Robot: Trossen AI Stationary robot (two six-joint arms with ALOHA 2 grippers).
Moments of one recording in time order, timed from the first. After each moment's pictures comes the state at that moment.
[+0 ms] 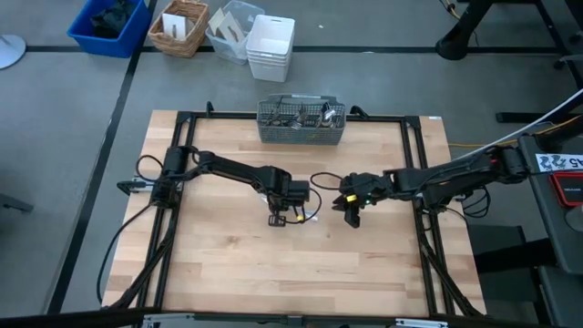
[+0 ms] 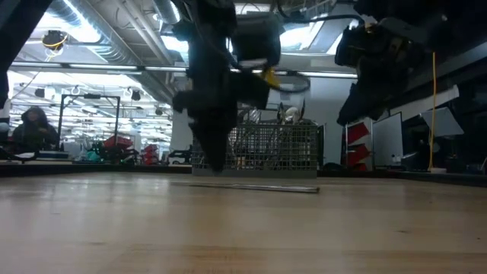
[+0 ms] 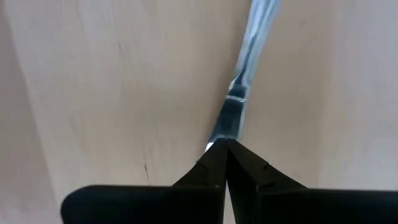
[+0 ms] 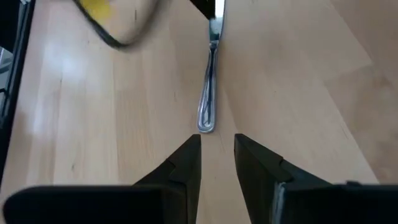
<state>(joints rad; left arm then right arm) -0.03 2.04 1.47 -0.85 -0.08 0.06 0.09 1.23 0.62 -0.14 -0.05 0.41</state>
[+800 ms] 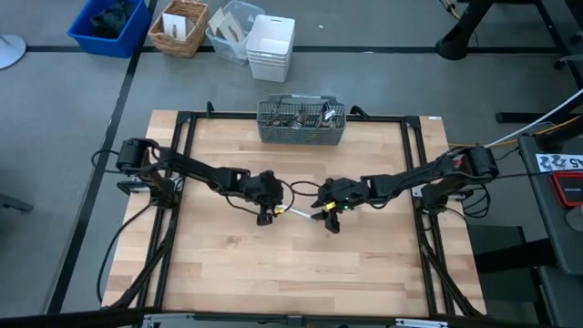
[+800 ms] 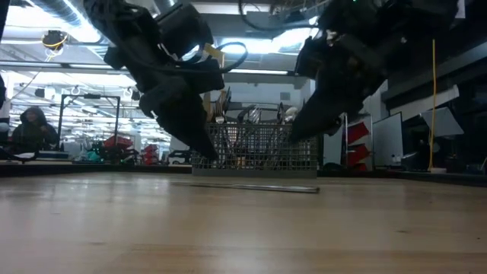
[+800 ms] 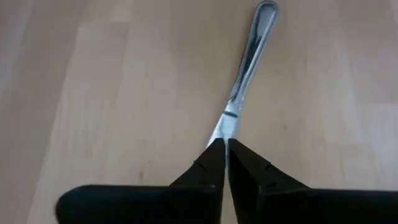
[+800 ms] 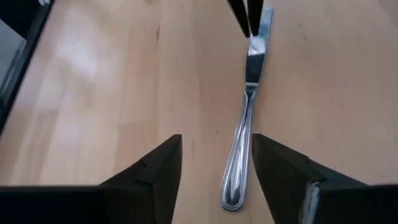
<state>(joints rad) -0.02 1.66 0.82 -0.04 -0.06 -0.02 0.09 1.56 0.71 0.18 -0.10 0.30</state>
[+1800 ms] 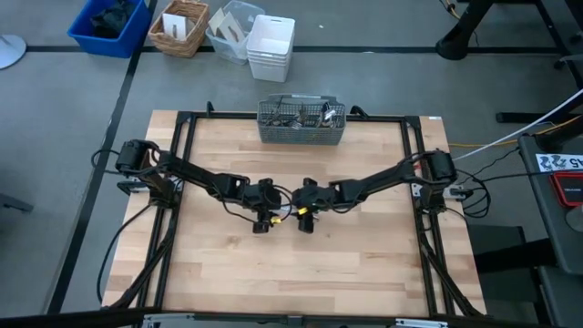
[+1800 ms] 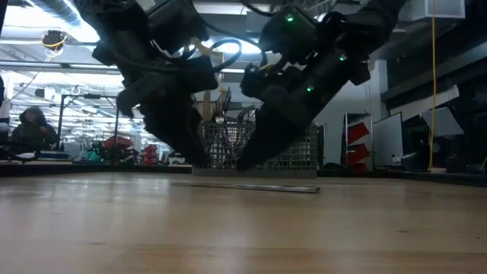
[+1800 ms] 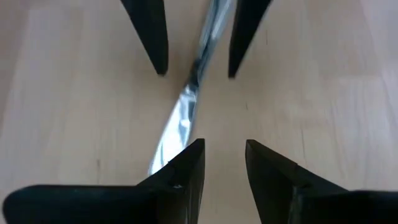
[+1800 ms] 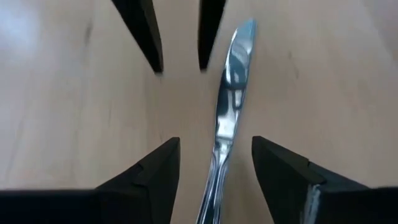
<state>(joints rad) -0.09 1.66 0.81 -0.07 -0.06 -0.04 0.08 1.91 1.04 0.09 0.06 0.17</state>
